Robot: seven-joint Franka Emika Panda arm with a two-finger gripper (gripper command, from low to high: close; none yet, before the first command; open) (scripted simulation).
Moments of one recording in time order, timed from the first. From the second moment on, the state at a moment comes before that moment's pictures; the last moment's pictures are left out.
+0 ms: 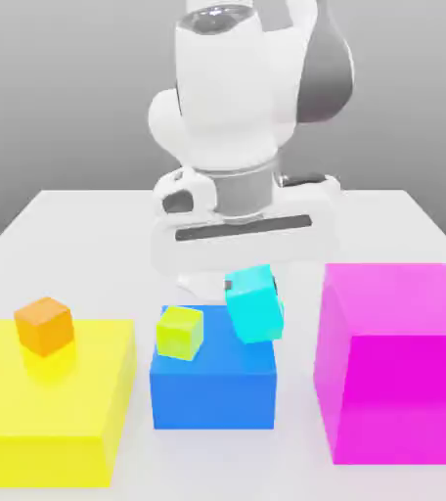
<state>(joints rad) 0.09 -0.42 -0.02 -2.74 0.15 2.32 0.82</state>
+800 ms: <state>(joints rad) 0.05 -0.62 0.16 -2.99 0.13 2.37 1.09</state>
